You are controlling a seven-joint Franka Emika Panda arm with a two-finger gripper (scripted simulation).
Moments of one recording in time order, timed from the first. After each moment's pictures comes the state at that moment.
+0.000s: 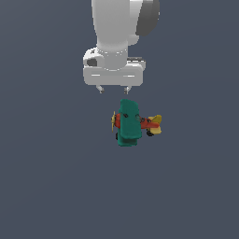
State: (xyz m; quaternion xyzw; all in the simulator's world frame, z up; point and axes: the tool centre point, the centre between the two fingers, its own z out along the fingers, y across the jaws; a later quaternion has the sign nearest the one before) arm -0.075 -0.021 0.307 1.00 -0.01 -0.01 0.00
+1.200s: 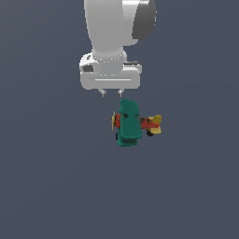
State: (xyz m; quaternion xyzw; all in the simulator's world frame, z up) arm -0.069 -0.029 0.298 1.00 -0.01 -0.03 -0.01
